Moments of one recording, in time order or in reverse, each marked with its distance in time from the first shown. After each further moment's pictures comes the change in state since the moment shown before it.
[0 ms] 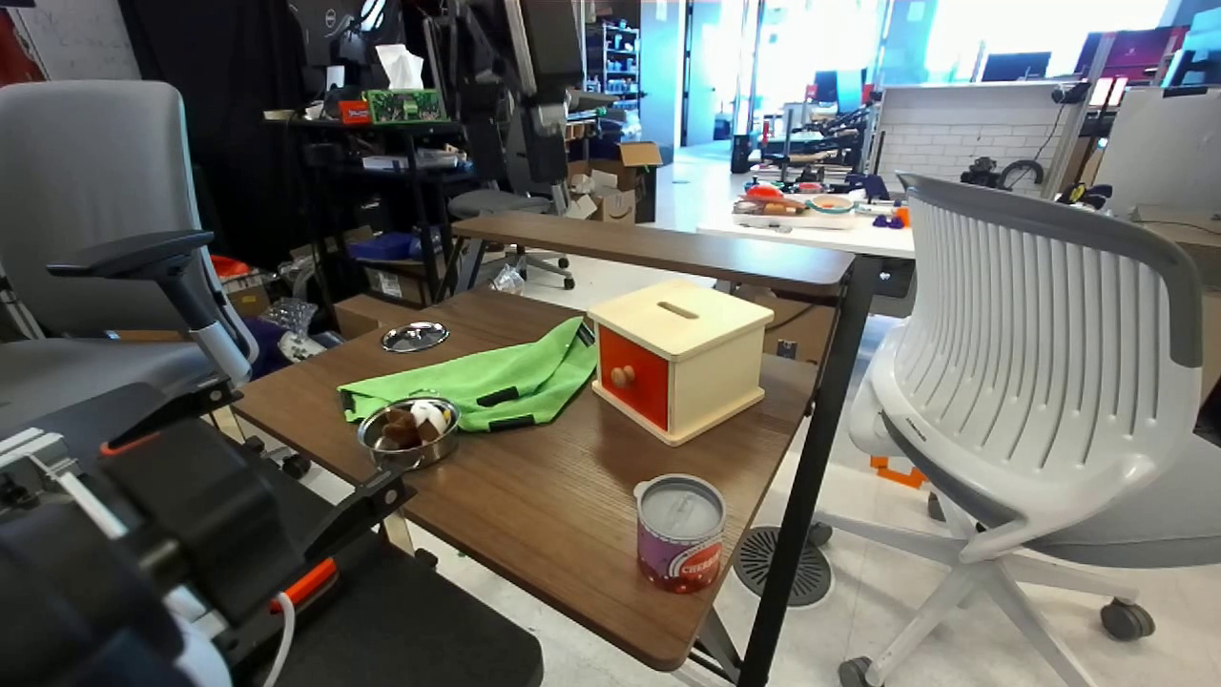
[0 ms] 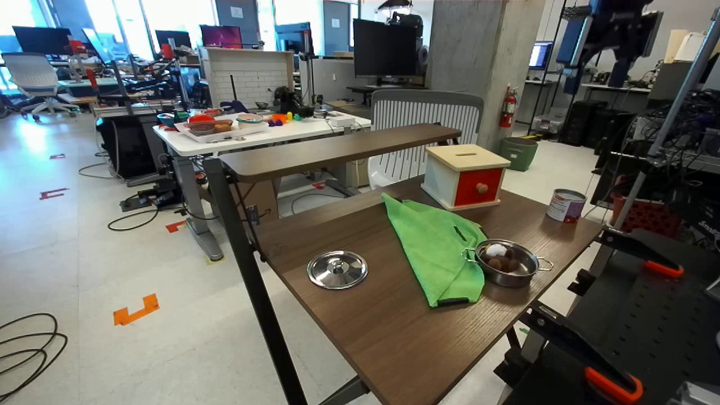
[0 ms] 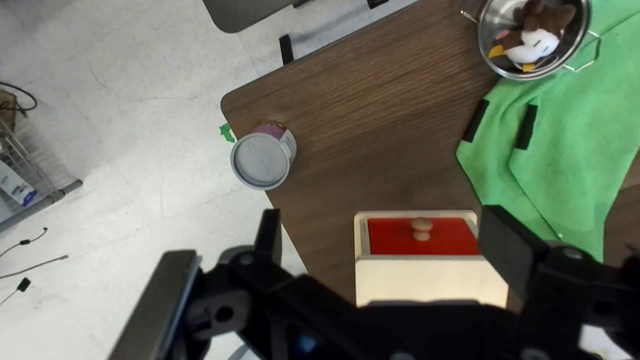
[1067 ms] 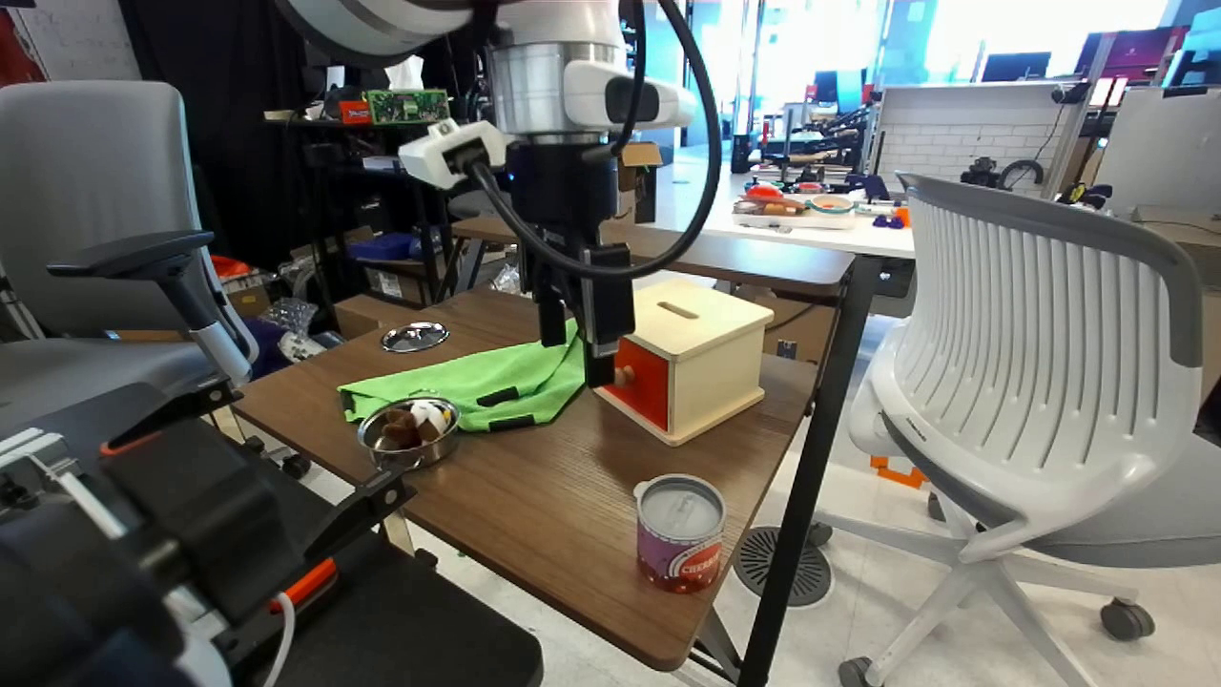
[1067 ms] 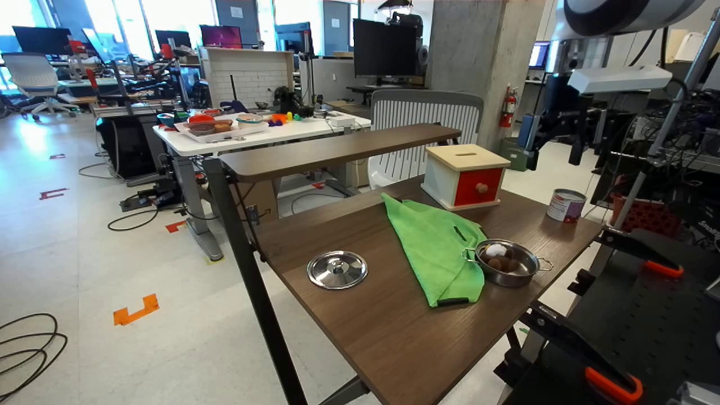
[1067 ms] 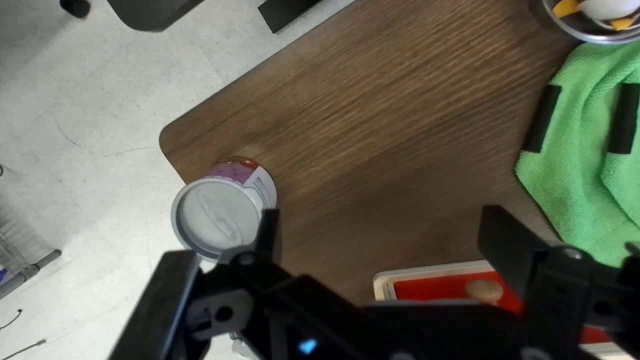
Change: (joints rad) arm -0.006 0.417 -0.019 0.137 0.135 0.200 0.015
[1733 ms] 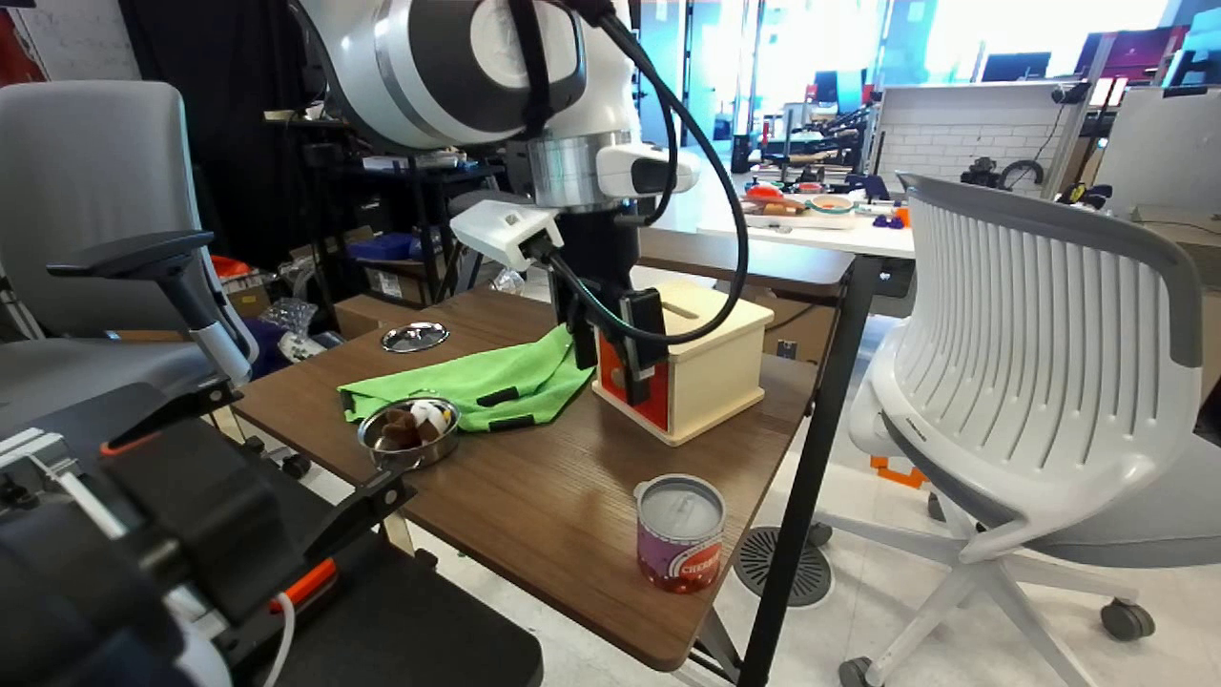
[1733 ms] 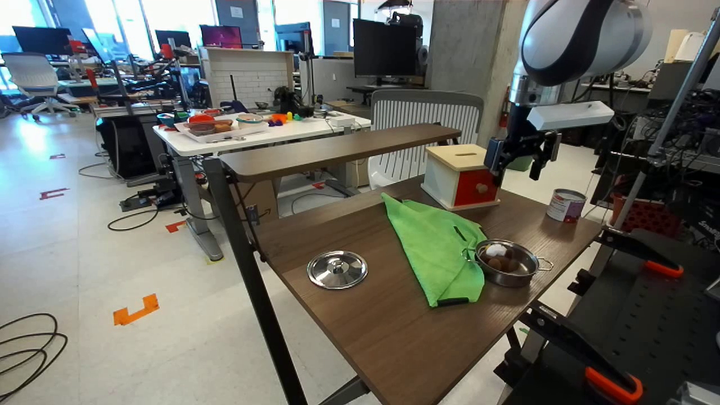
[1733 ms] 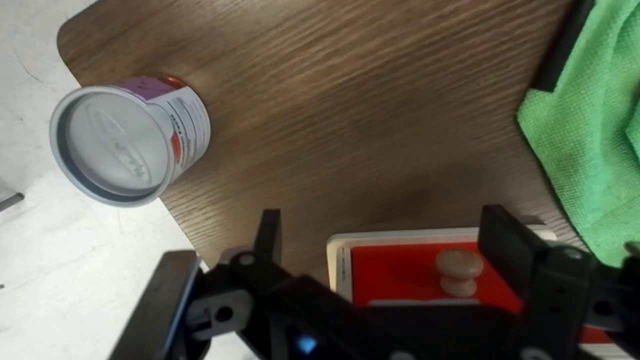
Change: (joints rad) arm 0.038 0.202 0.005 0.139 0.000 0.146 -0.015
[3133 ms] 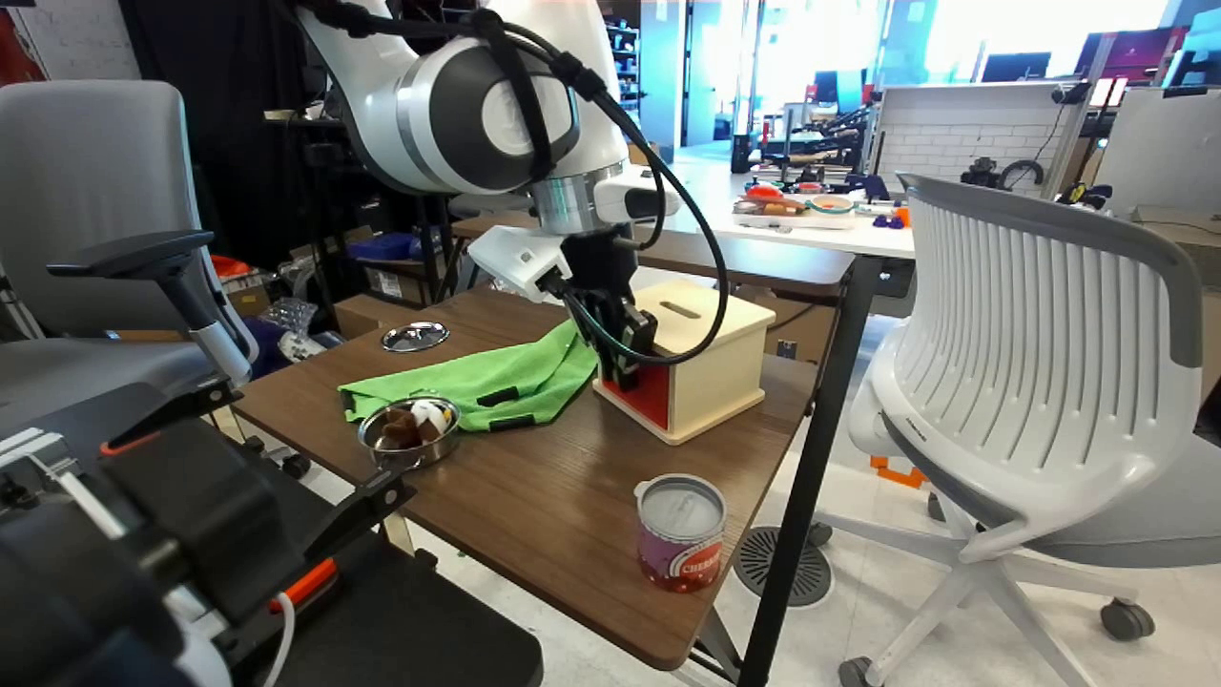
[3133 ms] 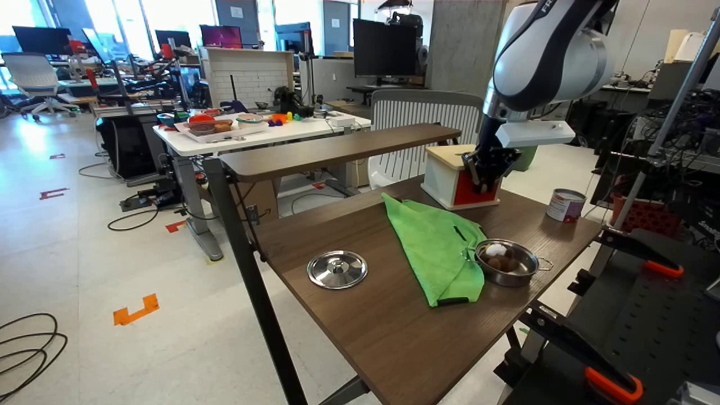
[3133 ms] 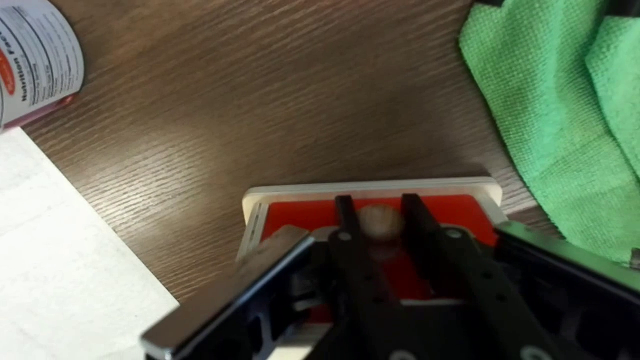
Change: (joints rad) arm 0.037 0.116 0.021 0.086 0.054 0.145 0.001
